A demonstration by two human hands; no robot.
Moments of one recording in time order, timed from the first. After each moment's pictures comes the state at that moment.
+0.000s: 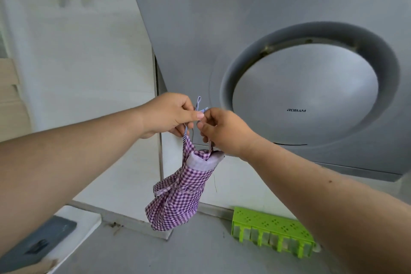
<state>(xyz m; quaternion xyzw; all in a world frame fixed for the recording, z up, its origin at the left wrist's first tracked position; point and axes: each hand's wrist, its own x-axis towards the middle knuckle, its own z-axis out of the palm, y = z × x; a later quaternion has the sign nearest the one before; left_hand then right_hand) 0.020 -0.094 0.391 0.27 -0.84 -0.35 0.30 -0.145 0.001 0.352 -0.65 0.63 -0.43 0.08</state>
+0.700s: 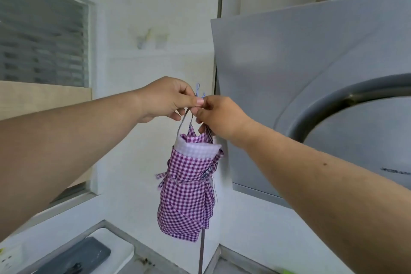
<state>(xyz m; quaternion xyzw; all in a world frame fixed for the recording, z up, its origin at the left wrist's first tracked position) 0.142 -0.168 0.488 0.30 -0.82 -0.28 0.39 -0.034 -0.116 0.455 -0.72 0.51 -0.46 0.10</state>
